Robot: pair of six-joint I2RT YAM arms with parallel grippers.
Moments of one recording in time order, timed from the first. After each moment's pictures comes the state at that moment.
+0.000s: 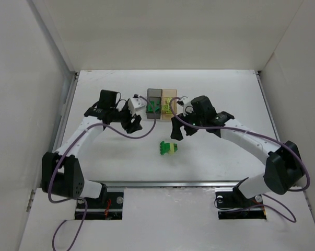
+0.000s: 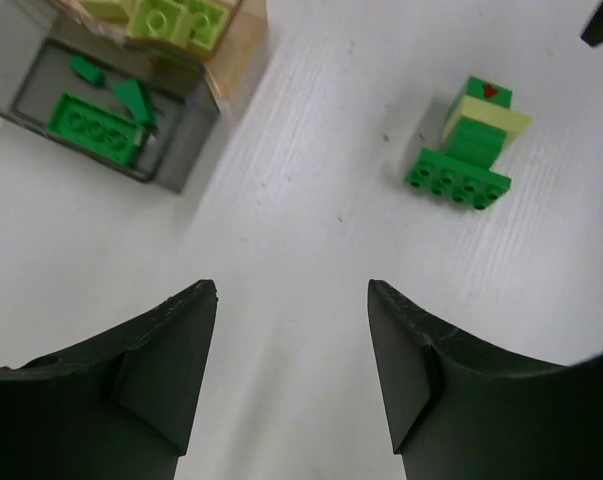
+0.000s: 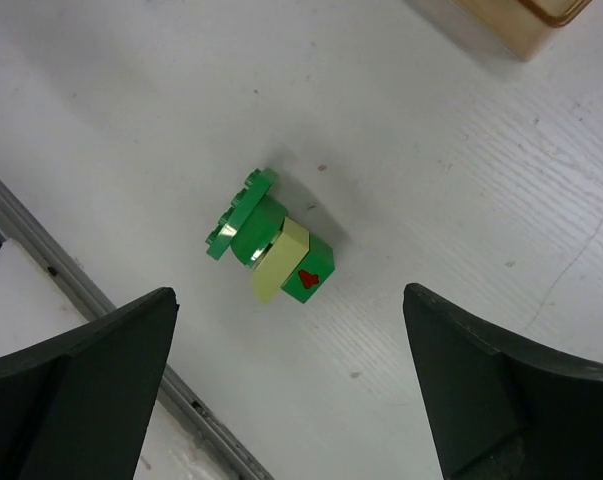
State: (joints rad) left arm -0.26 1.42 1.10 -0.53 0.72 0.68; right arm 0.60 1.43 1.06 -0.42 -0.31 0.13
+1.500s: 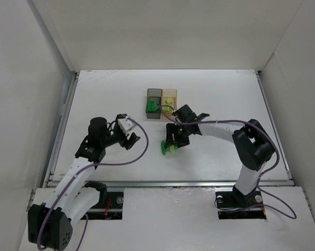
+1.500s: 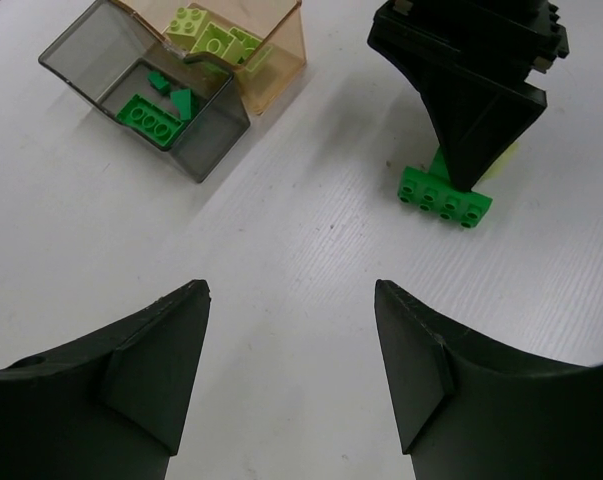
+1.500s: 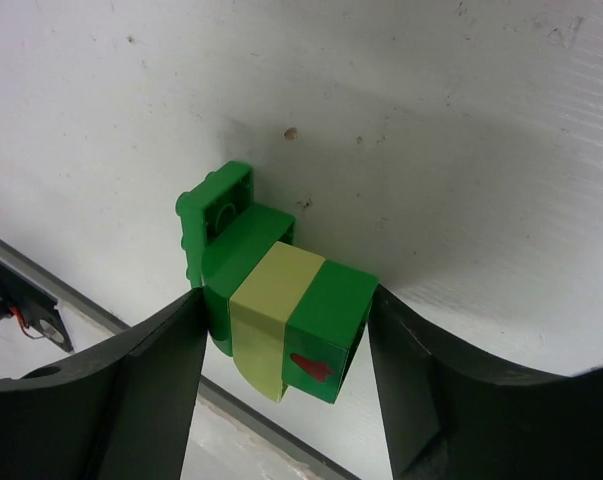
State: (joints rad) left arm -0.27 0.85 0.53 -0.12 0.58 0.40; right arm 0.66 1.79 1.10 -0.42 -0.32 0.57
